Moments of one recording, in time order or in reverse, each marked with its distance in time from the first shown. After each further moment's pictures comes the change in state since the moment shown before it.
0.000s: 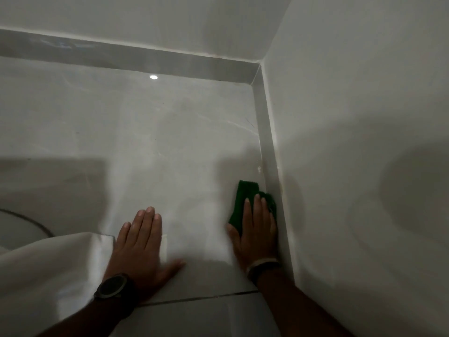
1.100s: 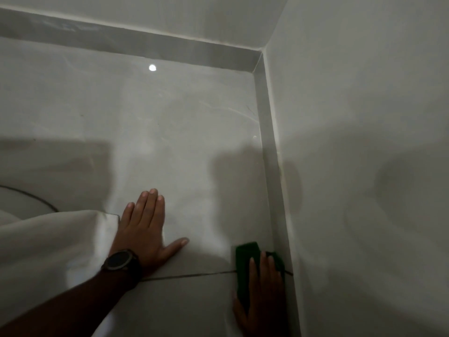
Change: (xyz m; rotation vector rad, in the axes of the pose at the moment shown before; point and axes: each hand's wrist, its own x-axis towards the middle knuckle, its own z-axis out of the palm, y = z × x) left_hand 0.000 0.003 -0.007 -0.009 -0.025 -0.021; right_hand -0.172 0.021 0.008 -0.002 -0.115 -0.026
